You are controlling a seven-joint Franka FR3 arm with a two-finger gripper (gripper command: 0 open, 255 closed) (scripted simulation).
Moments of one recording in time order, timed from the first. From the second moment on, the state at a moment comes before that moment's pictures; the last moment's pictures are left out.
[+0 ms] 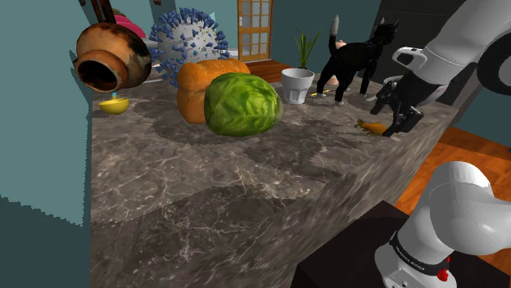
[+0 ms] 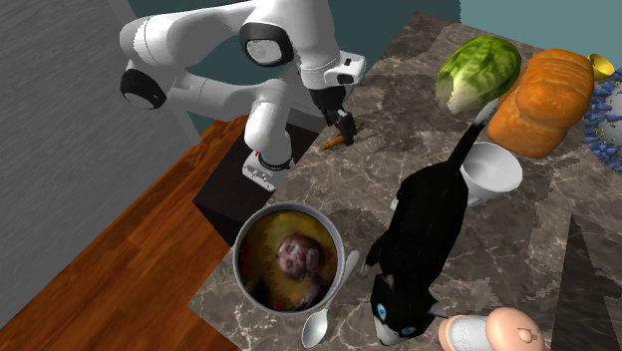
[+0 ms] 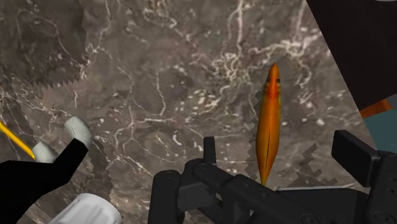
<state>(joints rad) 0.24 -1.37 -0.24 -2.70 -0.28 1.65 -0.76</state>
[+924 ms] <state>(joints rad) 0.23 -1.38 -0.24 -2.72 -0.29 1.67 -0.76</state>
